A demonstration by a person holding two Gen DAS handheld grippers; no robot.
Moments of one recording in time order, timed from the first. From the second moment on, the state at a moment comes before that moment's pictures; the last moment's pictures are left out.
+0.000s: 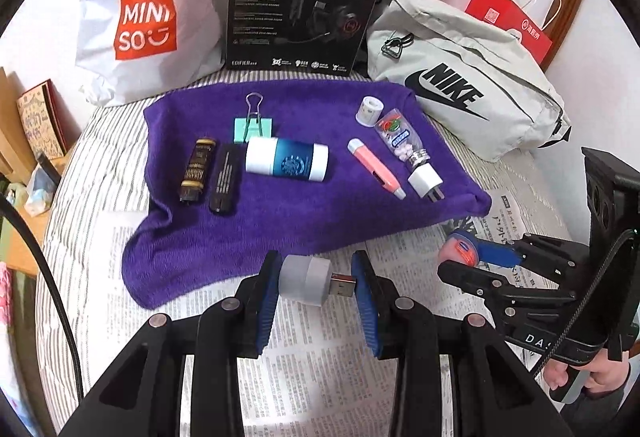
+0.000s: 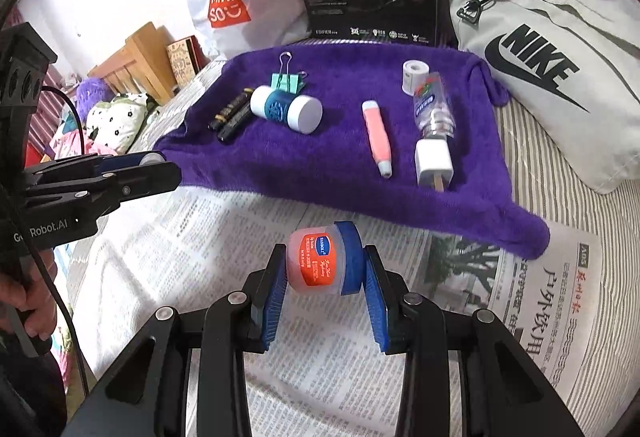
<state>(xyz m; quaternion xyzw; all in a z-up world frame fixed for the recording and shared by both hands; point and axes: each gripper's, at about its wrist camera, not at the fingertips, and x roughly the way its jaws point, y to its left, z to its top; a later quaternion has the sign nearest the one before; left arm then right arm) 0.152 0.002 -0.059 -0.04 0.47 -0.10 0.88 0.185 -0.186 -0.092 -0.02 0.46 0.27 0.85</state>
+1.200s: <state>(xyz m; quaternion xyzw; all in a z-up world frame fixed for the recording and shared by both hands) 0.223 0.031 -0.082 -0.06 0.49 -0.11 0.86 0.294 -0.129 -0.123 -0.05 0.51 0.25 0.82</state>
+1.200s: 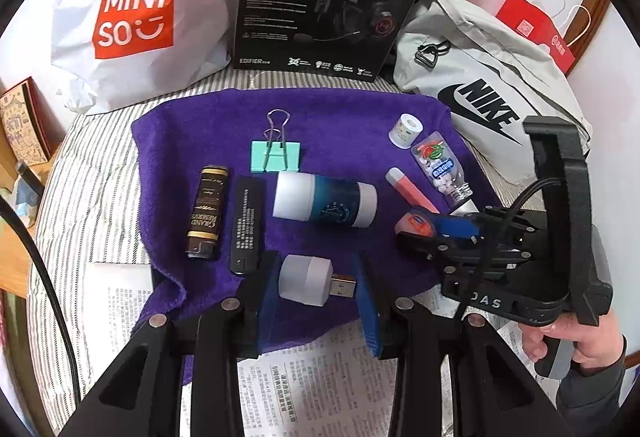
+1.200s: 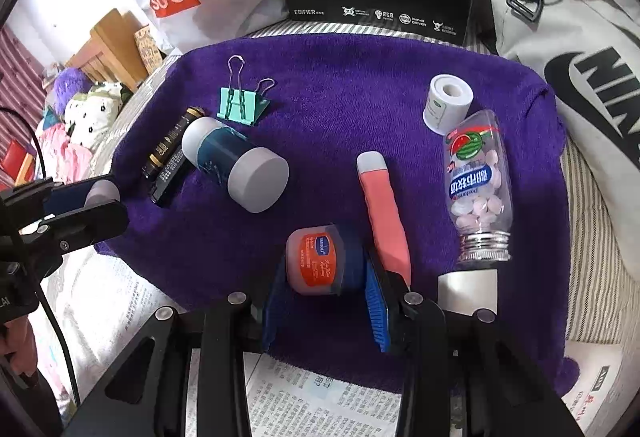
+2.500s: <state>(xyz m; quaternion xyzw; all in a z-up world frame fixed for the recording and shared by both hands) 0.259 -0.002 -0.117 -0.03 0.52 -0.13 0.84 0.255 -0.187 -0.073 -0.09 0.46 0.26 0.84</state>
